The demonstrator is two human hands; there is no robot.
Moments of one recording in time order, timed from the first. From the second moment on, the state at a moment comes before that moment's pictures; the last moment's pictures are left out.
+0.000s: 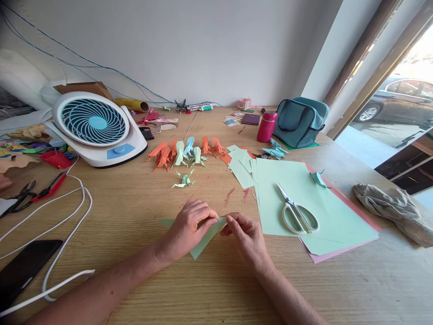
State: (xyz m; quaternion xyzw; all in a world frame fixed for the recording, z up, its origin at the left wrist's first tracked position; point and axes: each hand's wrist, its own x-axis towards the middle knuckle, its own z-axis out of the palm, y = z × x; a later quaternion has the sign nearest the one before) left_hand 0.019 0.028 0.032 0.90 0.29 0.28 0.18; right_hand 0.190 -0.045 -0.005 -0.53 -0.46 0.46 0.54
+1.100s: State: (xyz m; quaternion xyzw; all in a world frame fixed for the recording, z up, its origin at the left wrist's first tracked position) left_hand 0.011 0.039 0.038 0.87 0.34 0.29 0.20; right_hand 0.199 -0.041 -0.006 -0.53 -0.39 0.43 0.61
